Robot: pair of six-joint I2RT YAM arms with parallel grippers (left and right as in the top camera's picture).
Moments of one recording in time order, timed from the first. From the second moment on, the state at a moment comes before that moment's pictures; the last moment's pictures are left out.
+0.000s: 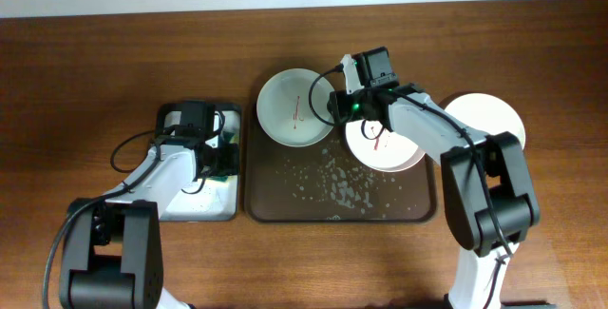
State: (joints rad) left arm -0.12 1.75 0.94 -0.47 -0.04 -0.16; right arm 0.31 2.05 1.36 -0.32 -0.23 0.15
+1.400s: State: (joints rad) left arm -0.12 1.75 0.94 -0.44 -0.03 -0.16; right arm 0.31 2.00 1.34 -0.86 -0.35 0.18
